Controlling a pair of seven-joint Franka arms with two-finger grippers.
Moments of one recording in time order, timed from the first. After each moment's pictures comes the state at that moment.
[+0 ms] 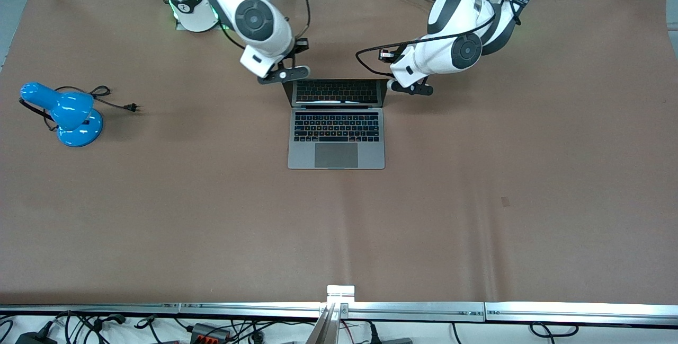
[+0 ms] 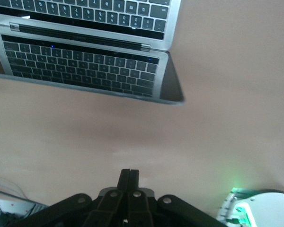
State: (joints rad) left arm -0.17 0.08 -0.47 -2.27 -0.65 2.05 -0.26; right arm 0.74 0.15 0.01 -1.97 0.29 1.80 0.50
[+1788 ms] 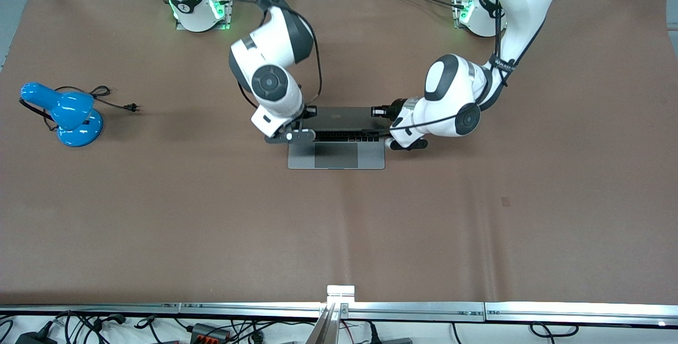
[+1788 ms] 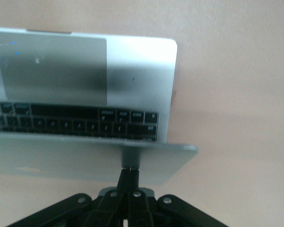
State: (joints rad) left arm -0.11 0.51 -0.44 -1.92 -0.60 2.17 -0.26; right arm 0.68 0.53 -0.03 -1.69 0.15 2.03 0.50
